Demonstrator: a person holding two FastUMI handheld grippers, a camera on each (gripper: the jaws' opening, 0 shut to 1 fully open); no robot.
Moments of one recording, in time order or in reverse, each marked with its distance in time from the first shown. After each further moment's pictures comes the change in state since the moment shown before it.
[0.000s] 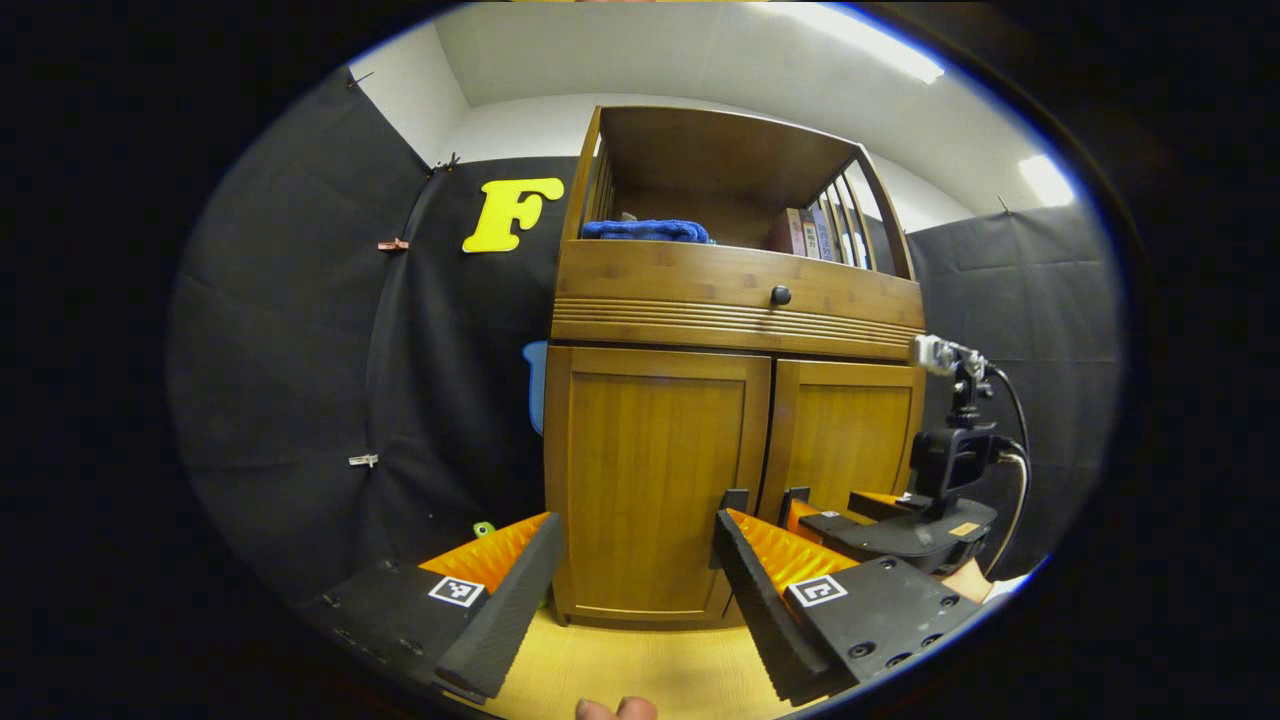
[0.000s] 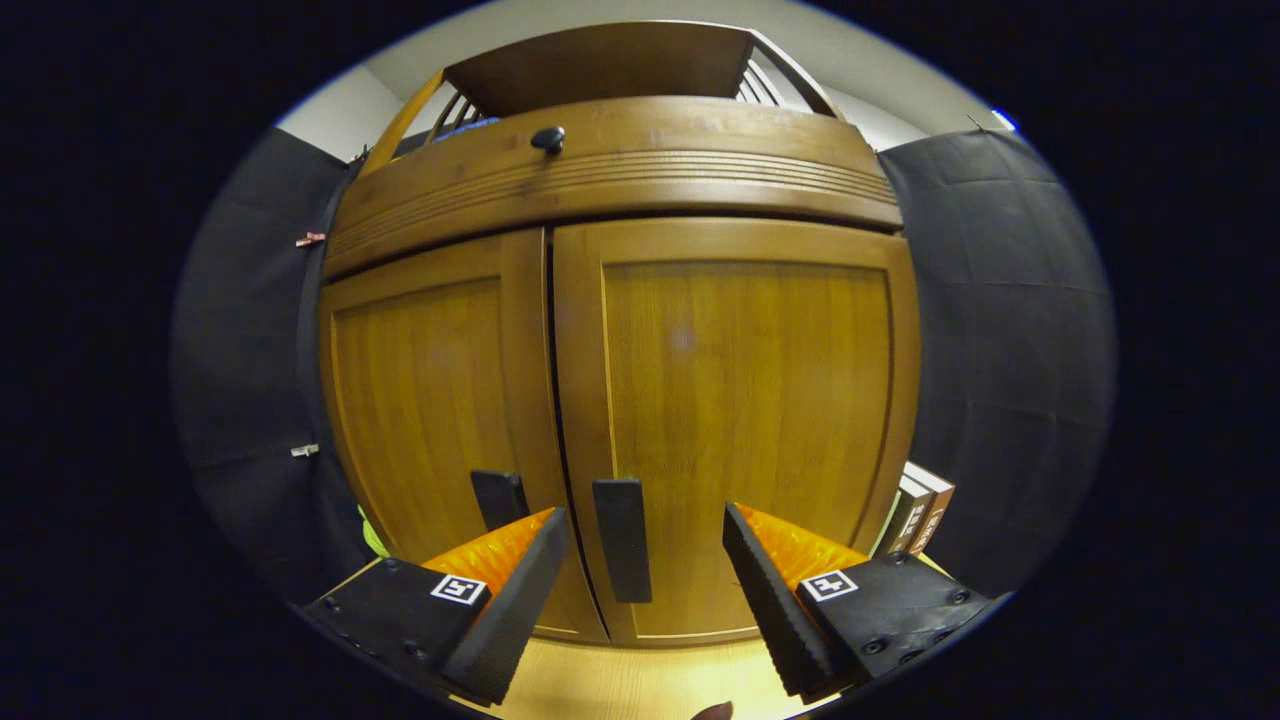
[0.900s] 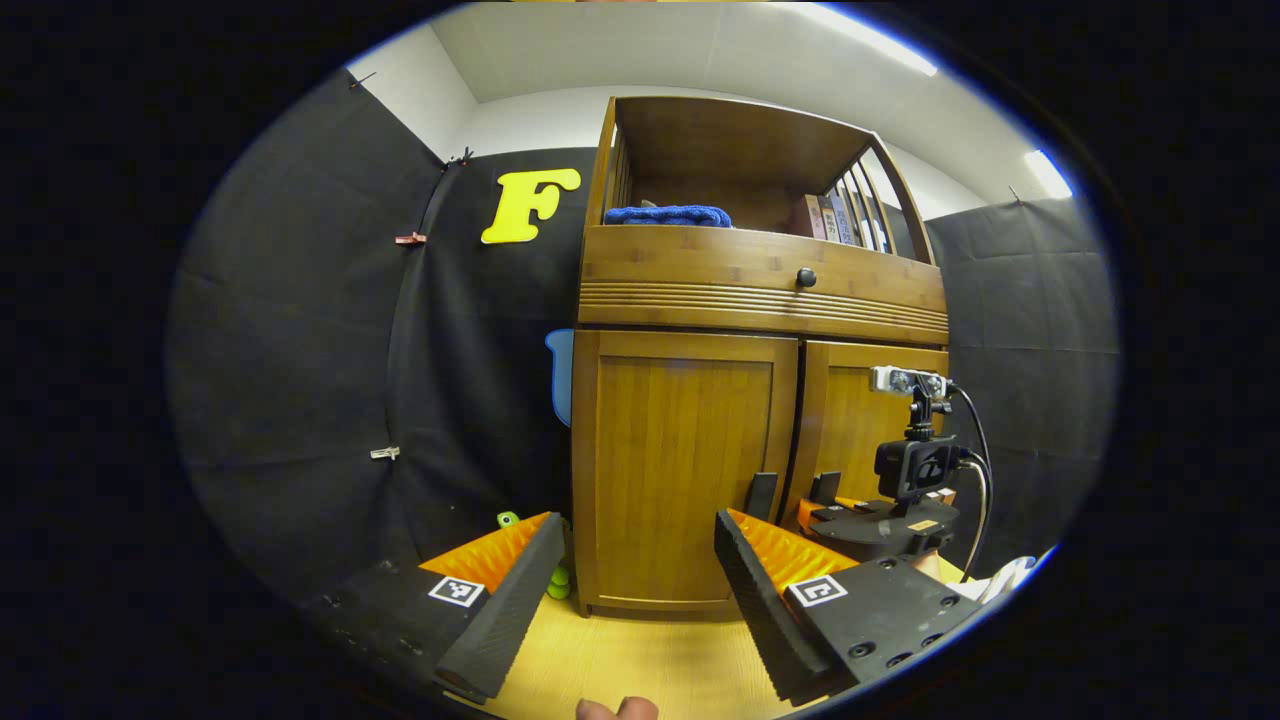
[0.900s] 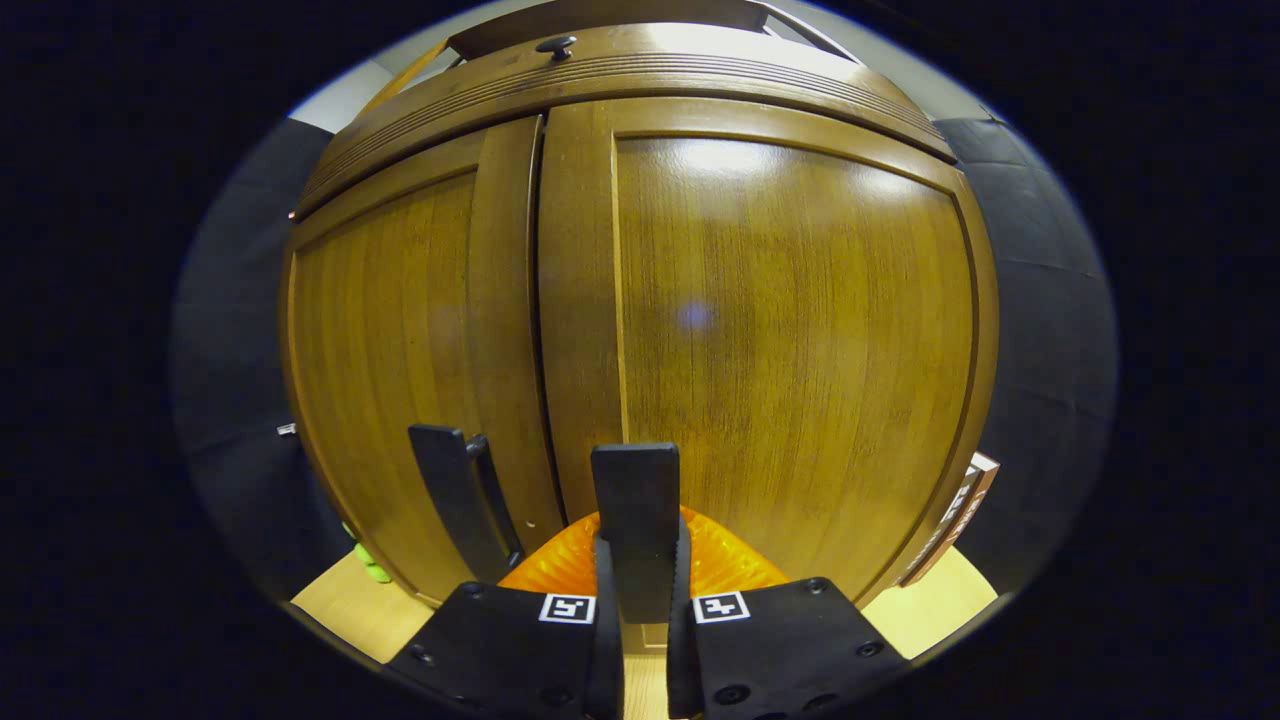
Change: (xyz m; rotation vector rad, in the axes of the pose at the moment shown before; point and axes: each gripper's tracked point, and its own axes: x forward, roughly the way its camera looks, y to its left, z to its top) left arm -0.013 0.016 -0.010 0.008 0.028 0.044; right arm 0.042 0.013 -0.031 0.008 0.062 0.042
